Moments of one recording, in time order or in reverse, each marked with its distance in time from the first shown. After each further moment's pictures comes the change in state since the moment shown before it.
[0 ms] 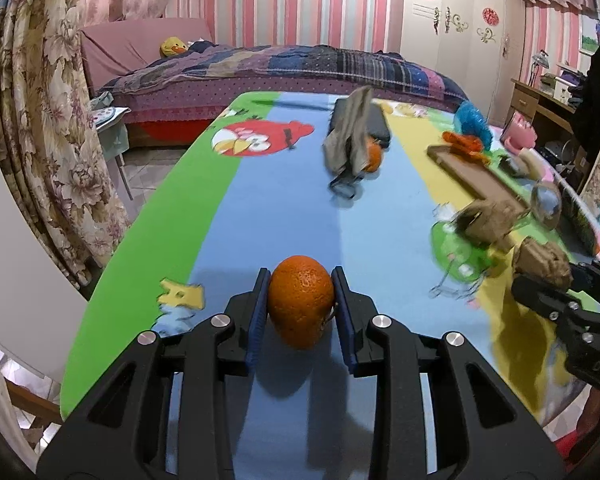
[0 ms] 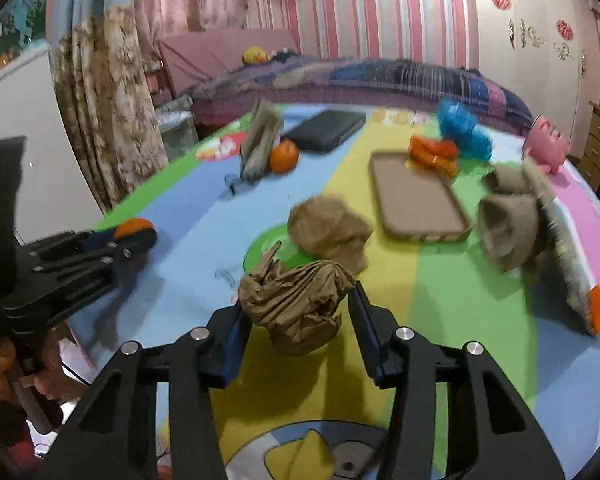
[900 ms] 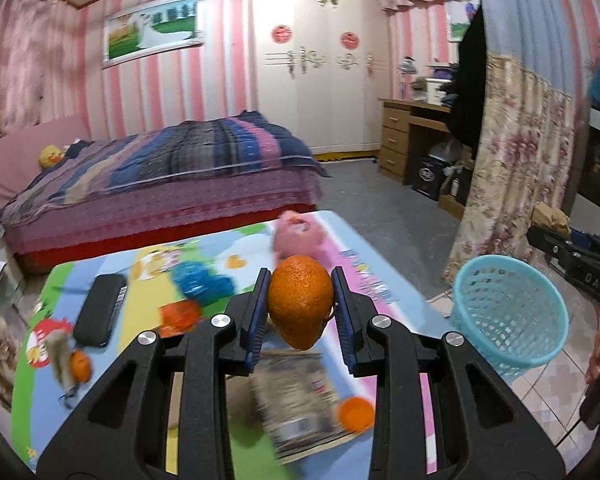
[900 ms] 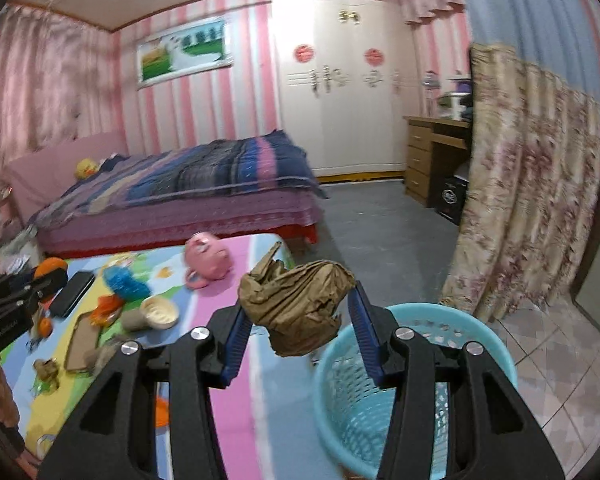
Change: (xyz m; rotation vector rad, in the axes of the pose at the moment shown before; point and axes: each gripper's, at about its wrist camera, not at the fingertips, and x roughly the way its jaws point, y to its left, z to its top) left arm -0.060 -0.342 0.129 0.300 -0.202 -0.333; right arm -0.212 -0.310 0.042 0.313 -0.277 -0.537
